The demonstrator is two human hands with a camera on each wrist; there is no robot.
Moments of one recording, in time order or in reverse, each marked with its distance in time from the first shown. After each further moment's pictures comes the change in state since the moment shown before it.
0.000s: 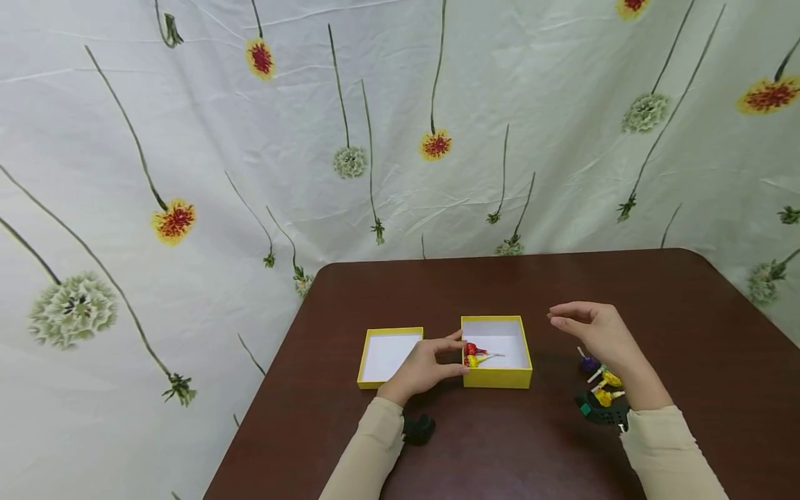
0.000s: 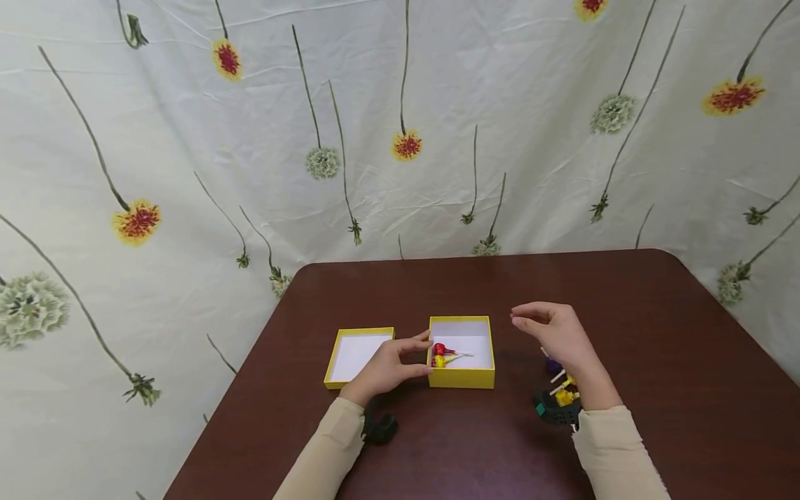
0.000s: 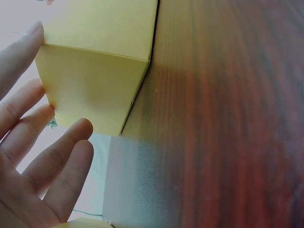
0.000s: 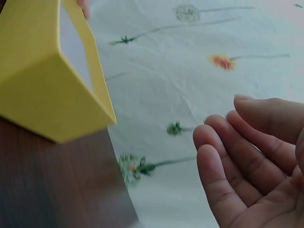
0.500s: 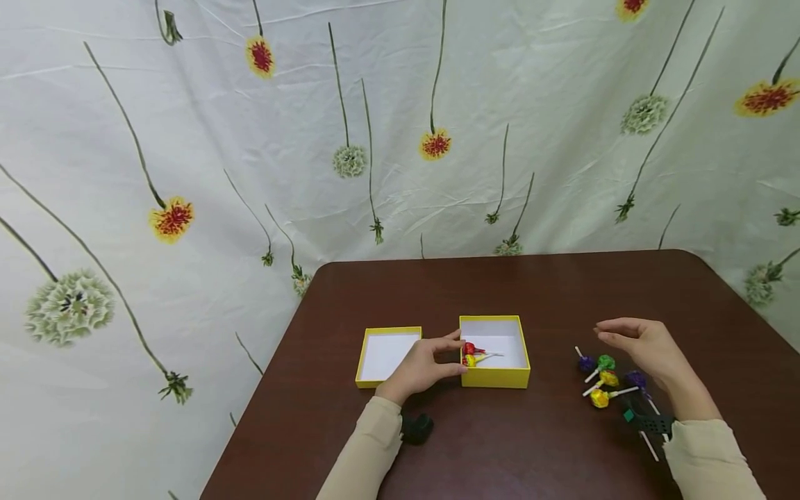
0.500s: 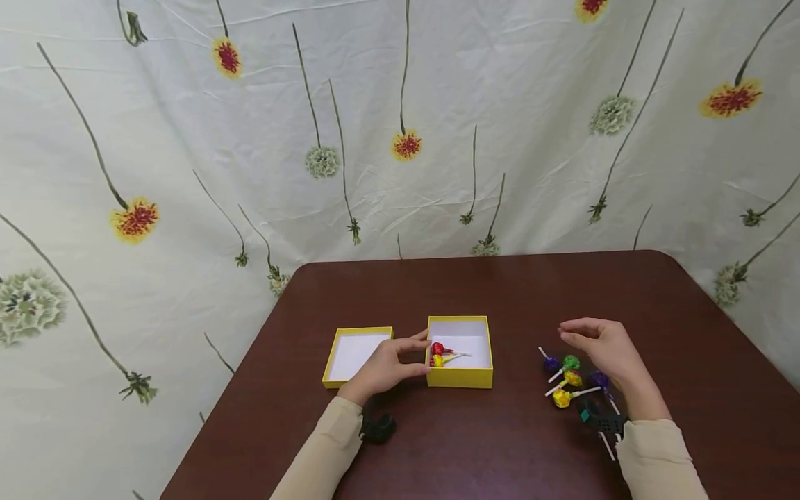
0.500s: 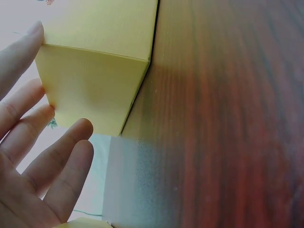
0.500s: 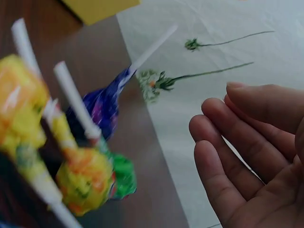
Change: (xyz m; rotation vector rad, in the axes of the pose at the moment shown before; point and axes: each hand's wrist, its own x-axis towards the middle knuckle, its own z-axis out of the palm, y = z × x) left_hand 0.001 -0.003 0.001 0.015 0.000 0.019; right_hand -0.013 0.063 -0.044 -0.107 0.012 0.064
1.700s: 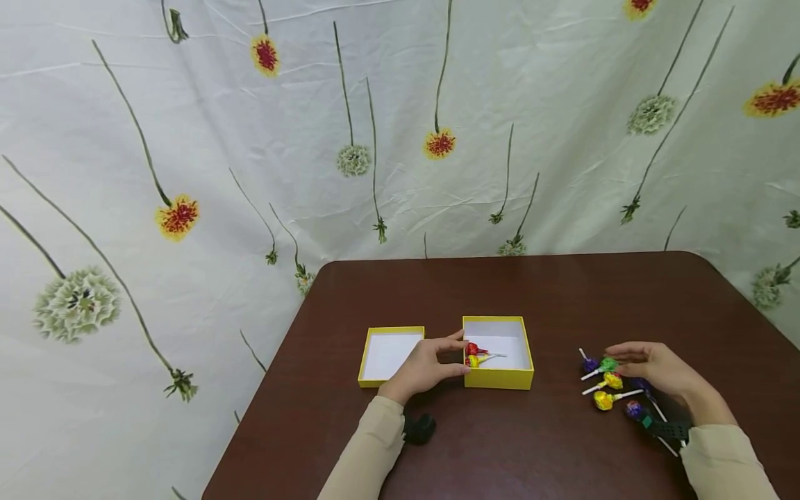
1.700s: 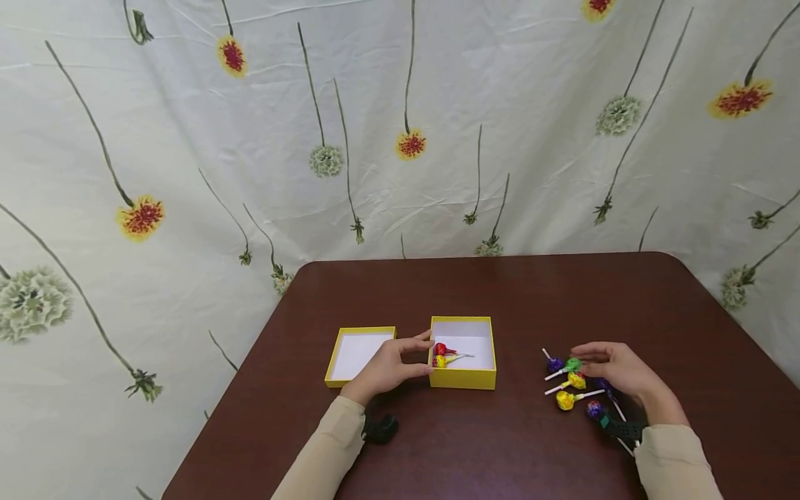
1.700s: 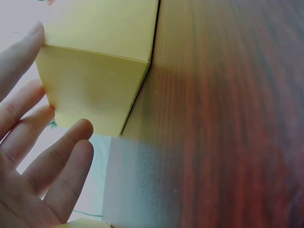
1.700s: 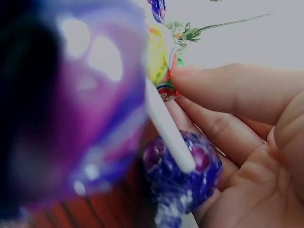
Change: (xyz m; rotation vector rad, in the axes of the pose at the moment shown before) left_hand -0.002 0.001 0.000 -0.027 0.001 -0.011; right_hand 0.005 0.056 -0.008 0.077 -0.311 0.014
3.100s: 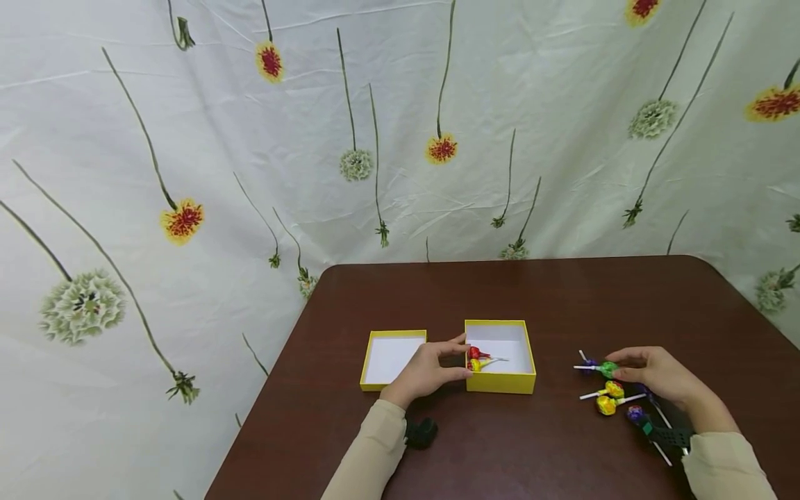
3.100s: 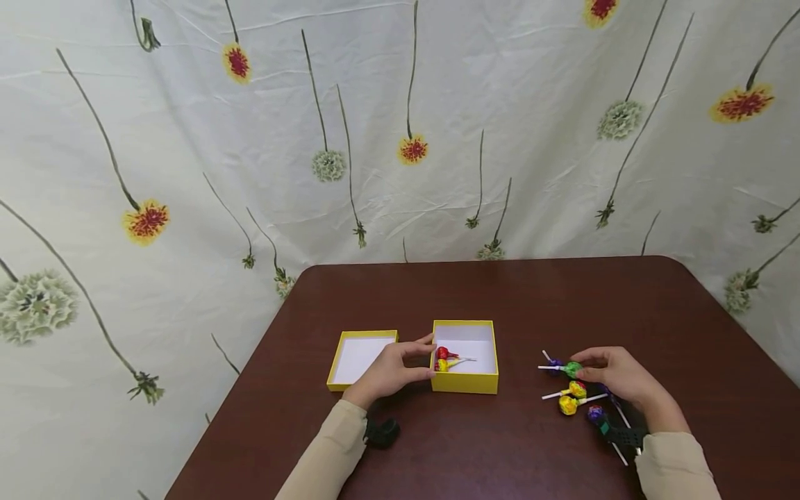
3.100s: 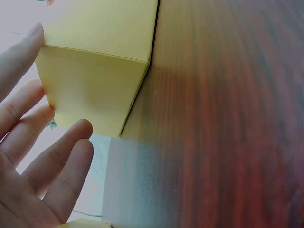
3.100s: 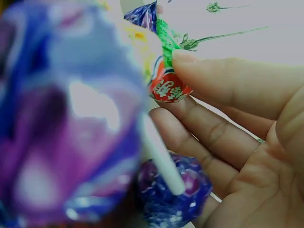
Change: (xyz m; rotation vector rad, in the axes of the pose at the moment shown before) left_hand 0.001 0.001 0.000 0.031 -0.001 0.004; right_hand 0.001 -0.010 0.004 -0.117 0.047 0.033
